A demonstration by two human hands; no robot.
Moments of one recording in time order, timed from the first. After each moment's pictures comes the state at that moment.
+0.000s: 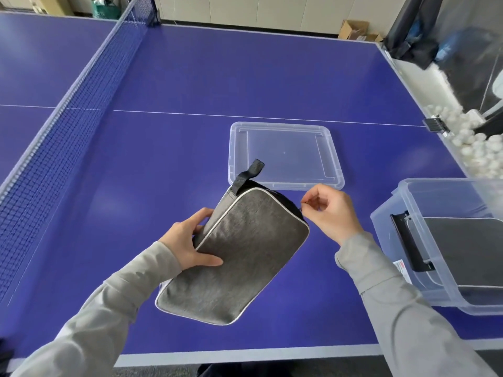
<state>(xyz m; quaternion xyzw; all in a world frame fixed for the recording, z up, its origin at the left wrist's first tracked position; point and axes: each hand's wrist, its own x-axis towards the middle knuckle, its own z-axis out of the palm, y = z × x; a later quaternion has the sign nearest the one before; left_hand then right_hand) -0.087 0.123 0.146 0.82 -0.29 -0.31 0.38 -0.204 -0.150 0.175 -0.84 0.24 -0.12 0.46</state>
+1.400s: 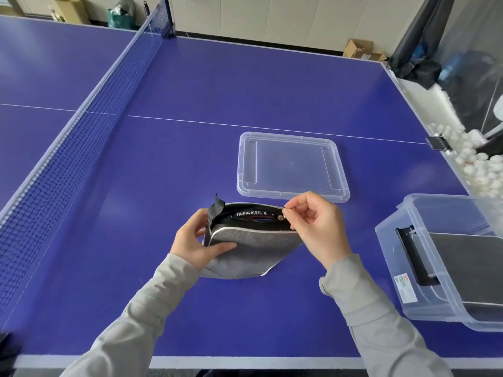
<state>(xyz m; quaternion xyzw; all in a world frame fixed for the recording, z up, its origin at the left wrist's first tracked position) -0.105 0.118 0.139 0.76 -0.20 -0.15 0.60 -0.197 -0.082 0.206 -0.81 0.21 -0.18 0.52</state>
